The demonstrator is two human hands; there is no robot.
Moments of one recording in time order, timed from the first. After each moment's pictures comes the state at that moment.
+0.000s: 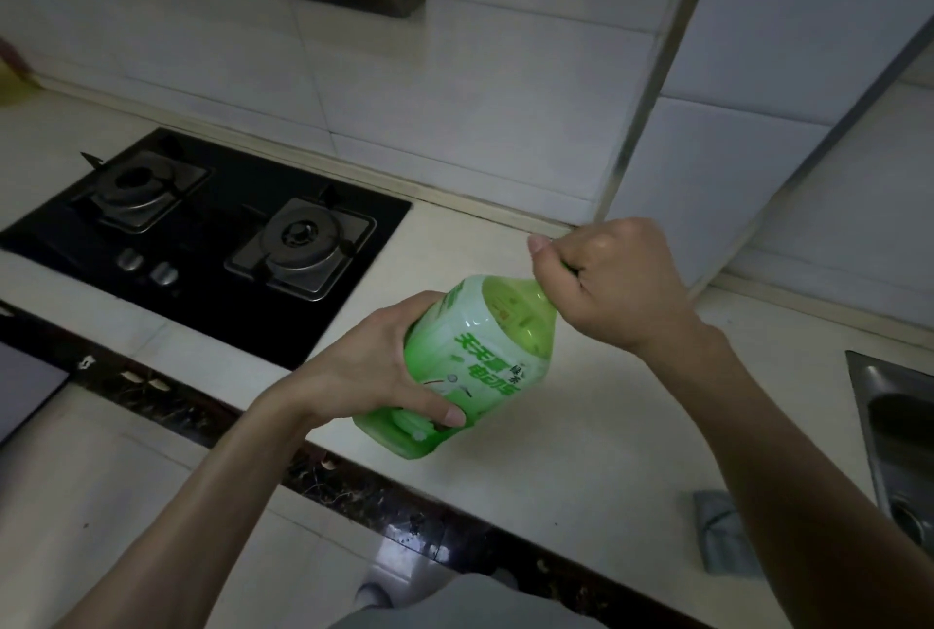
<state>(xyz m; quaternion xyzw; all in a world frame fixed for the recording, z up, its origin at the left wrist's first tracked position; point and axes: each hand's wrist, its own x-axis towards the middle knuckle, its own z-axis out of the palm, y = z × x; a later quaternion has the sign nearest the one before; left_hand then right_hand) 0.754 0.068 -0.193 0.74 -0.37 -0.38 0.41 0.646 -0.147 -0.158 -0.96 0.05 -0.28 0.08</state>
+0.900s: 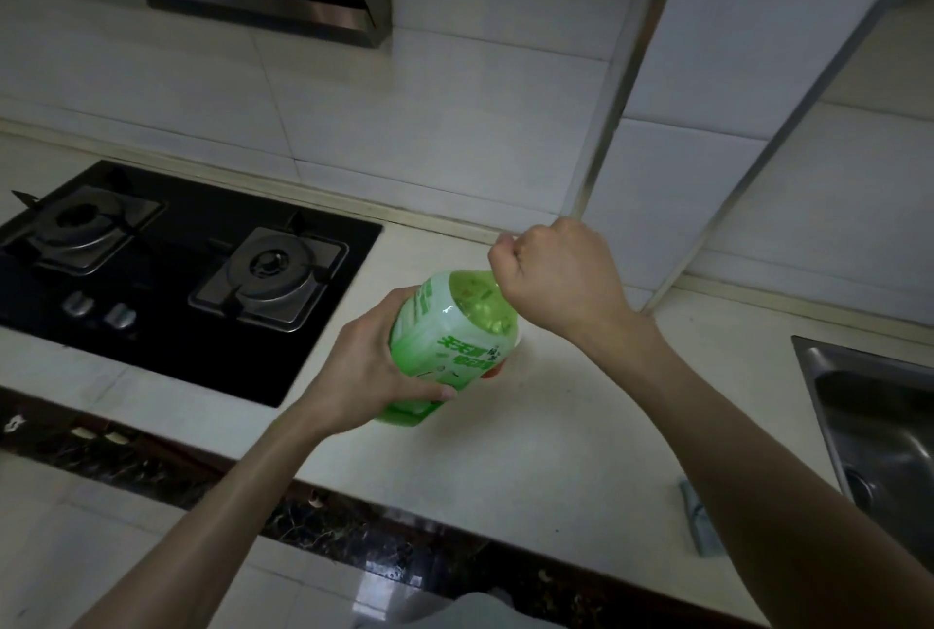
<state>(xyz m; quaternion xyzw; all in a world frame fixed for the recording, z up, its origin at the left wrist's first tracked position) 0.780 0.071 -0.220 0.77 -0.40 -0.22 0.44 0.684 -0.113 -0.158 -0.95 0.22 -0.21 0.02</state>
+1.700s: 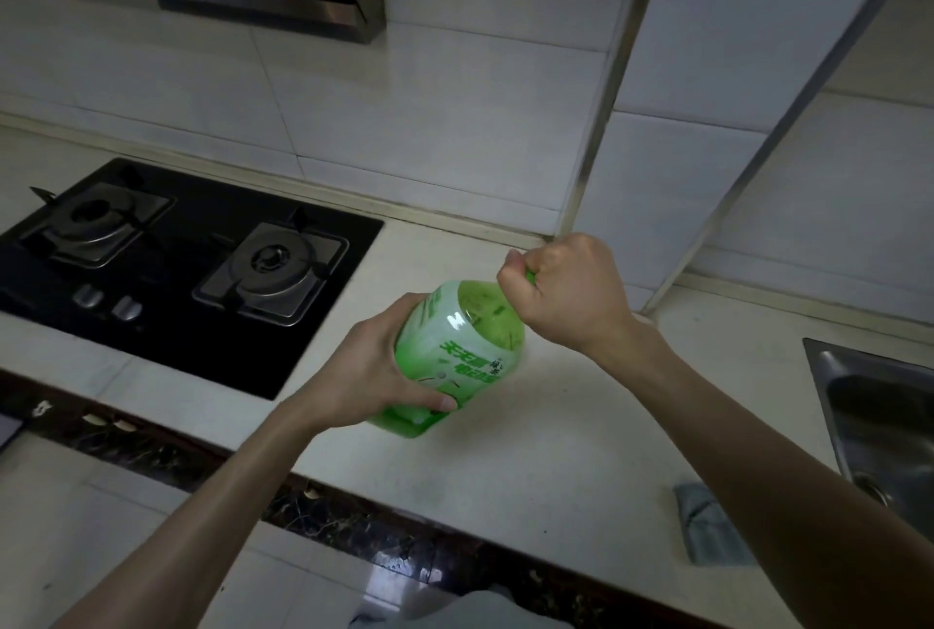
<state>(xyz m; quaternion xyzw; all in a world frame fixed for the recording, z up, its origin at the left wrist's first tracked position) 0.767 0.051 -0.221 0.76 -0.41 -0.28 0.41 0.659 -0.144 -0.178 -0.94 0.13 -0.31 0.09</state>
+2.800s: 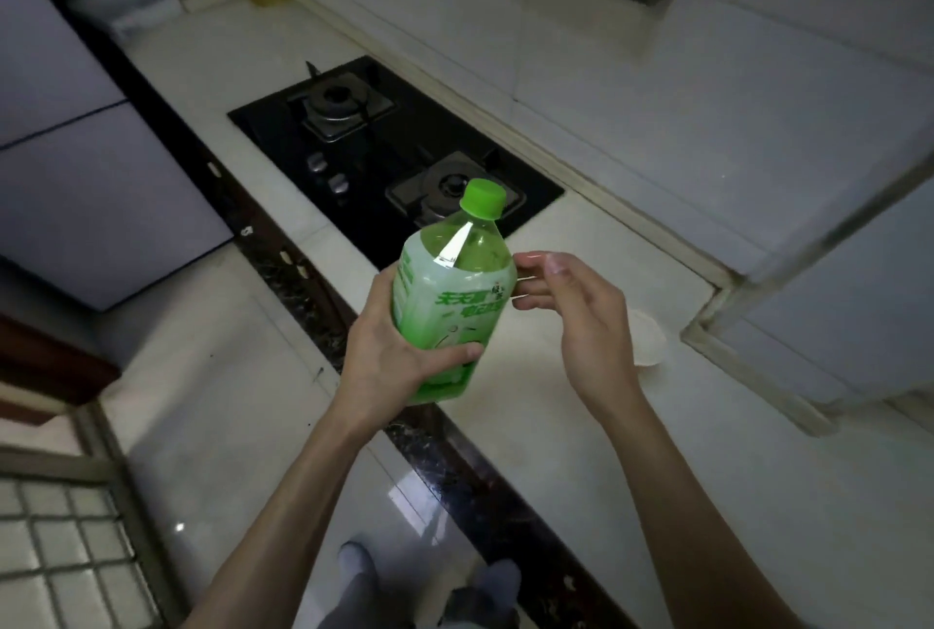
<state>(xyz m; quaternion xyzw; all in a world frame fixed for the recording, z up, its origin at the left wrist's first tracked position) 0.724 0.162 -0.230 0.80 -0.05 -0.04 0.59 0.703 -0.021 -0.211 -0.73 0.05 -0.14 0.67</state>
